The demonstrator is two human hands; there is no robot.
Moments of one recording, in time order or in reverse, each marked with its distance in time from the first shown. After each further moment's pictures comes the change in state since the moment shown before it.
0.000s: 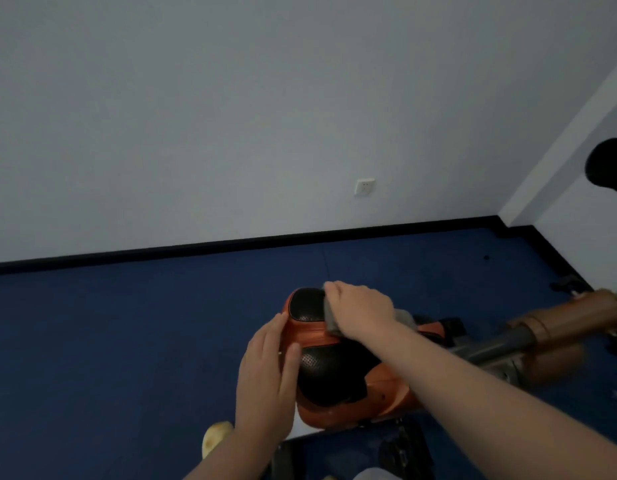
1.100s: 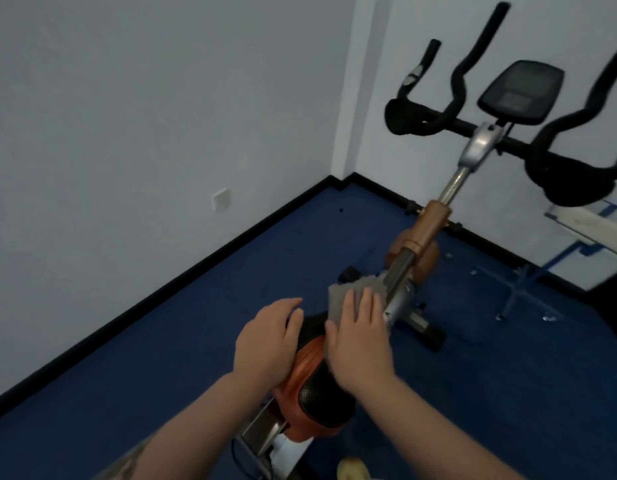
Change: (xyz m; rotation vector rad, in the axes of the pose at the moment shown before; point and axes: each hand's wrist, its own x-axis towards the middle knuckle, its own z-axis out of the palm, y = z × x) left_hand 0.141 0.020 0.018 0.210 -0.674 0.535; right_hand -0.058 -0.043 0.020 0.126 0.257 0.940
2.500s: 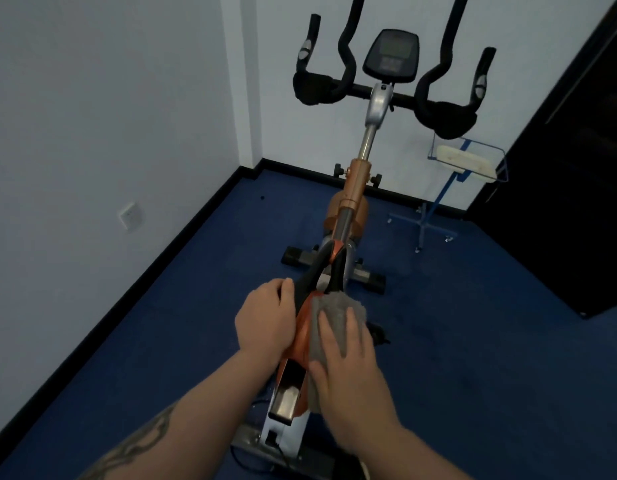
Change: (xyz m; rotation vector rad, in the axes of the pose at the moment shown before) left_hand 0.008 -0.014 0.002 -0.116 -0.032 0.089; right_hand -0.123 -0.068 0.025 0.205 0.014 0.231
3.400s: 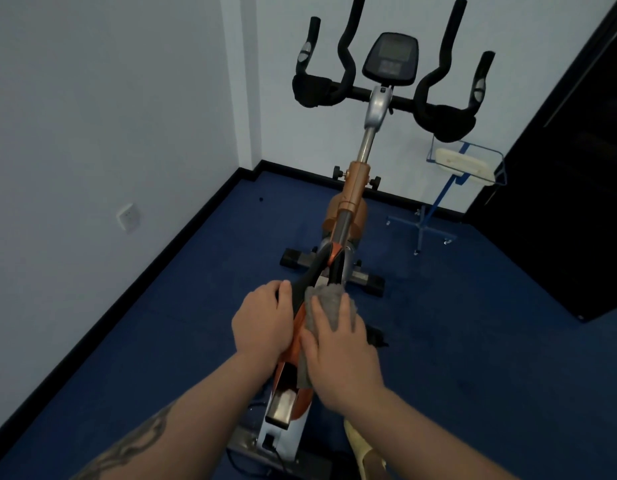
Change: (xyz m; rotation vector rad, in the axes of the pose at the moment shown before) left_hand 0.001 -0.002 0.000 0.017 0.000 0.024; right_hand 0.037 -0.010 -0.010 -0.020 -0.091 0.121
